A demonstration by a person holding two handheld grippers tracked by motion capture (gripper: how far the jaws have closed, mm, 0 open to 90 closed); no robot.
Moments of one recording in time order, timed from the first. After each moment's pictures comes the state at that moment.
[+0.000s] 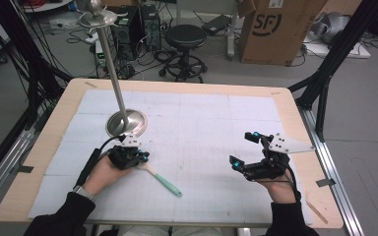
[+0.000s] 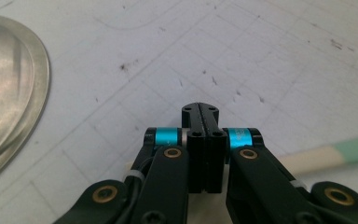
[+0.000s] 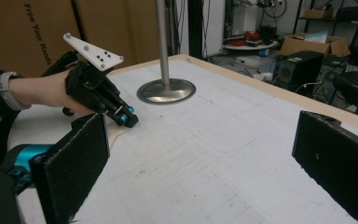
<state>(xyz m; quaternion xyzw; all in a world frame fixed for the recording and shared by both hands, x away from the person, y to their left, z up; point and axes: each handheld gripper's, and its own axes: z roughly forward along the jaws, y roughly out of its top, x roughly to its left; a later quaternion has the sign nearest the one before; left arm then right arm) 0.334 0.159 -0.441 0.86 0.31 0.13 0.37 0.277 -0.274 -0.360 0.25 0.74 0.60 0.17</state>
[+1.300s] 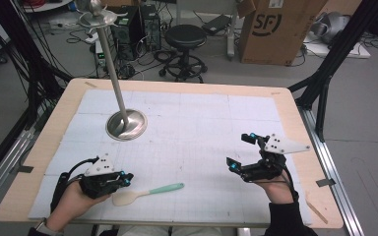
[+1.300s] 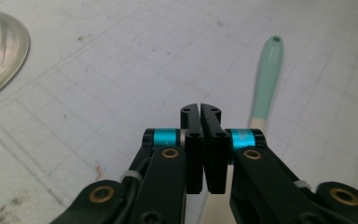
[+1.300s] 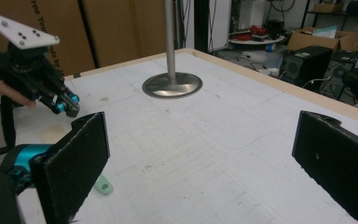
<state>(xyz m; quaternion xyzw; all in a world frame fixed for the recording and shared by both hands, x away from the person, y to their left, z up) 0.250 0.202 -0.415 0.85 0.27 0.11 0.44 0.278 -0.268 -0.363 0.25 0.74 0.60 0.16</state>
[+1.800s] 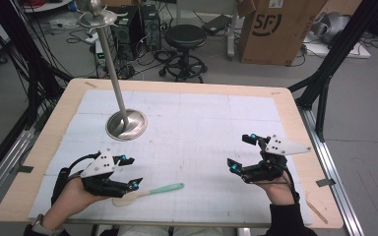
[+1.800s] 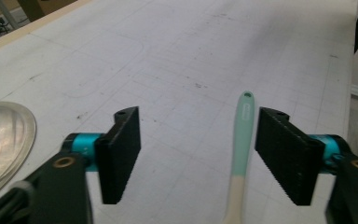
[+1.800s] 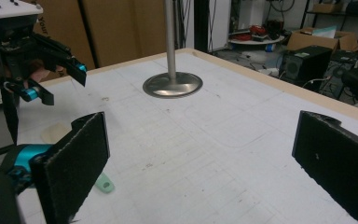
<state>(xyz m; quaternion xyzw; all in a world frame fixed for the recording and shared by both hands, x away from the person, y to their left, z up) 0.246 0.185 -0.389 0.84 0.20 0.15 0.48 0.275 -0.269 -0.363 0.25 0.74 0.60 0.17</state>
